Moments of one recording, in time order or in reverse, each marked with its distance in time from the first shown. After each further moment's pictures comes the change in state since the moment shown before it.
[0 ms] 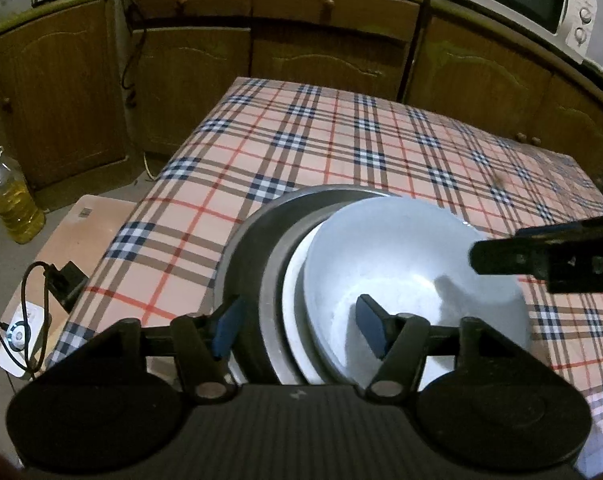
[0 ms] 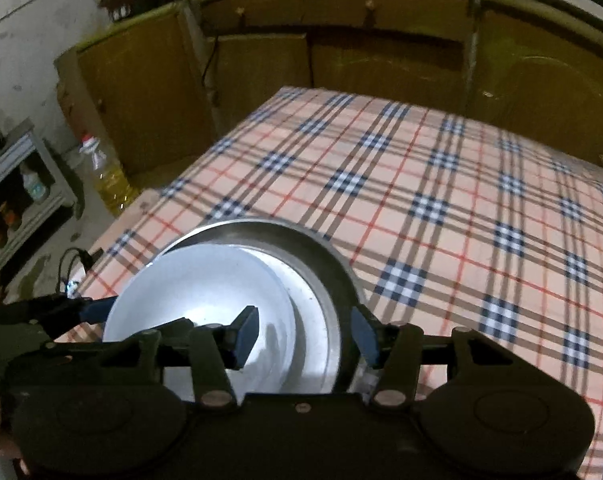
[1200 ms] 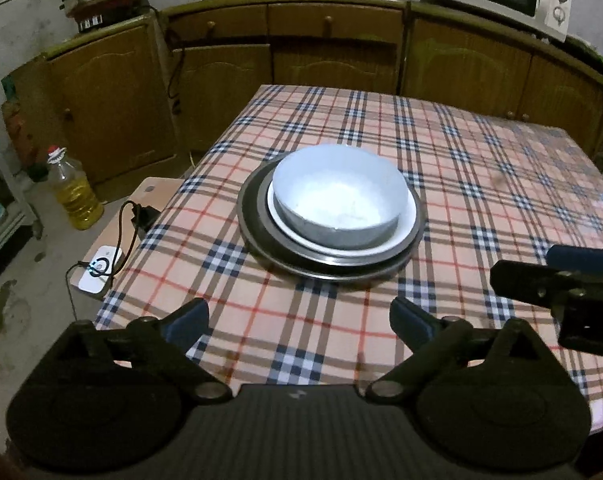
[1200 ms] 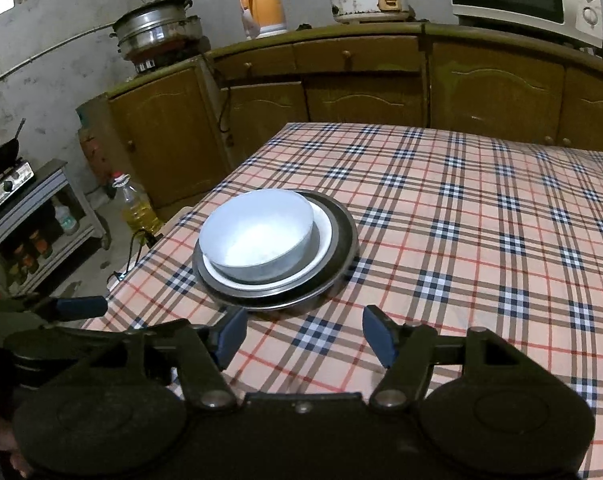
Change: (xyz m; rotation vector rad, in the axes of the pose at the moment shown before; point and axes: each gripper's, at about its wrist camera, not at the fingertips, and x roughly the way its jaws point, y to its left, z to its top) left arm -0.132 -0.064 -0.070 0.031 0.006 0.163; right arm -0.145 0.011 -0.122 0.066 -0.149 0.029
